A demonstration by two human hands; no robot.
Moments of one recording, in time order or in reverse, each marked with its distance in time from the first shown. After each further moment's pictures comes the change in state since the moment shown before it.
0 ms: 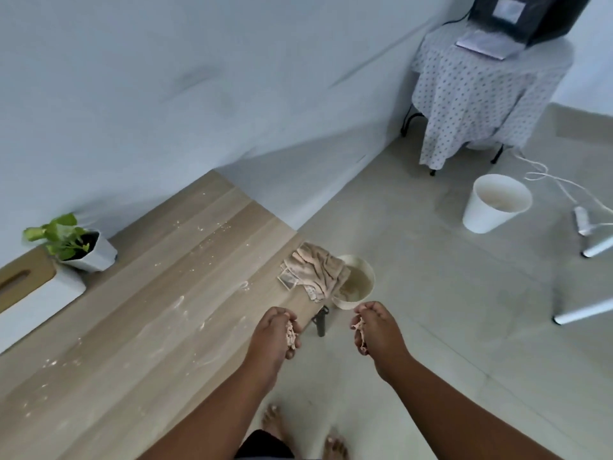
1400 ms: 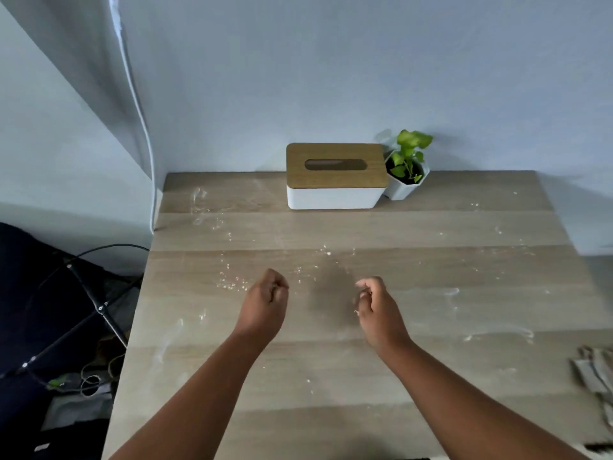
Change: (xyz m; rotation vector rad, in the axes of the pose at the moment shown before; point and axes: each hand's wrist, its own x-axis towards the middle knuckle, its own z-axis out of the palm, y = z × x) left_hand -0.034 -0.117 -0.511 0.059 0.640 0.132; right_hand -0.101 0.124 0.495 -1.029 -0.573 -0.577
